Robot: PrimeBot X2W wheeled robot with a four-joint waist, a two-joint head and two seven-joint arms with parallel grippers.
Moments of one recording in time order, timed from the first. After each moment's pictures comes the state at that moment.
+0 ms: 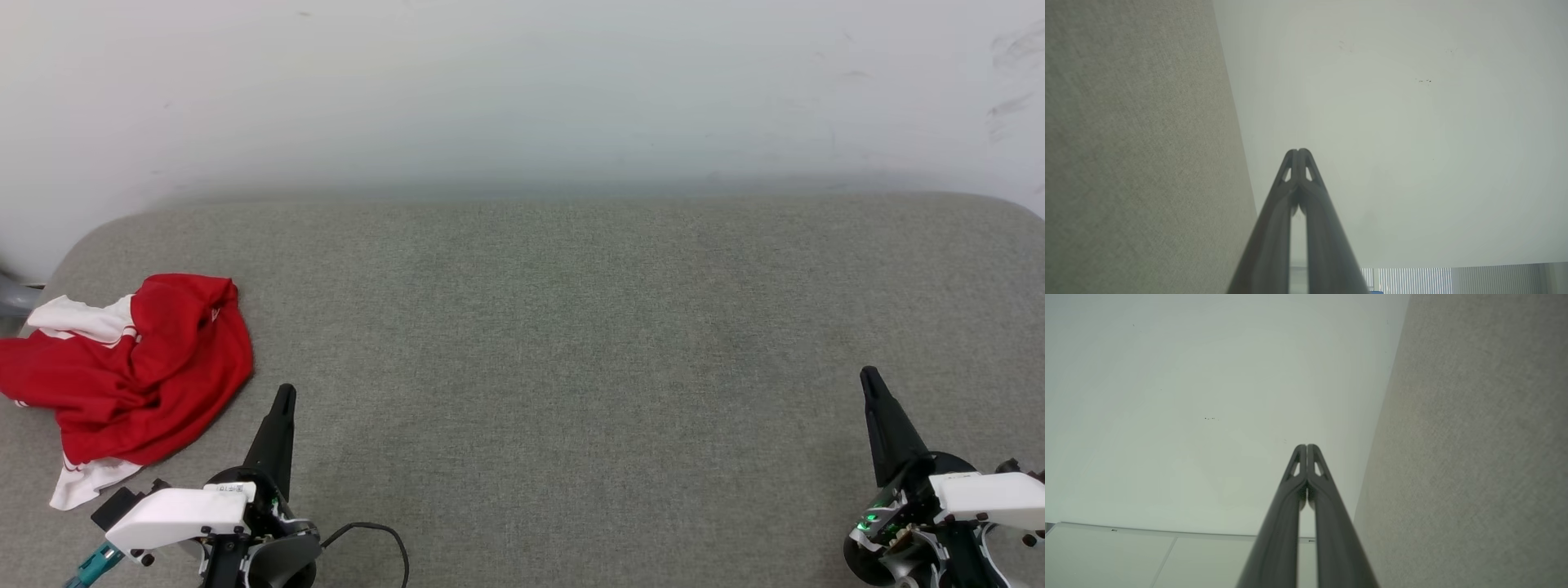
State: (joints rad) left arm -0.11 0.05 0.11 0.25 -1.61 -0.13 0.11; right arm -0.10 -0.05 -0.11 0.25 1.62 0.13 0.11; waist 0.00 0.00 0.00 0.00
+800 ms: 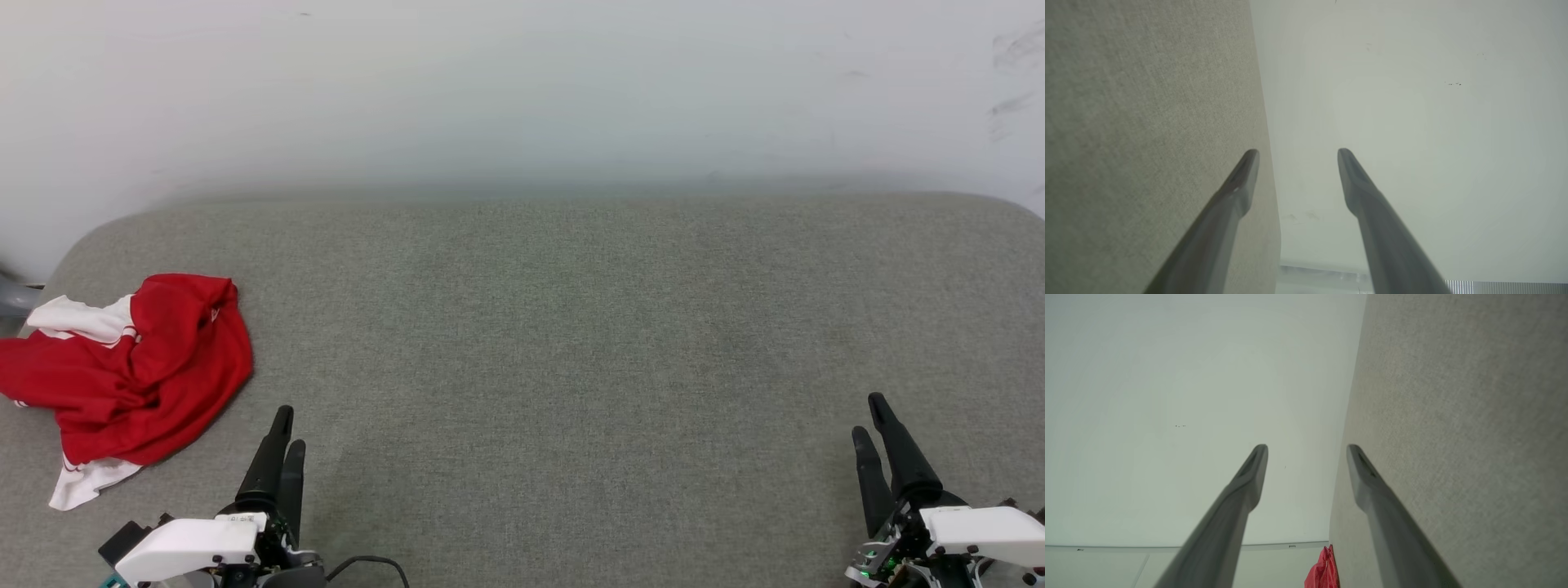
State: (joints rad) left arm -0.06 0.05 0.10 0.28 -1.59 -0.13 0.09; right arm -0.05 -0.05 -0.11 0.29 1.59 0.13 0.09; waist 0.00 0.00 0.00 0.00
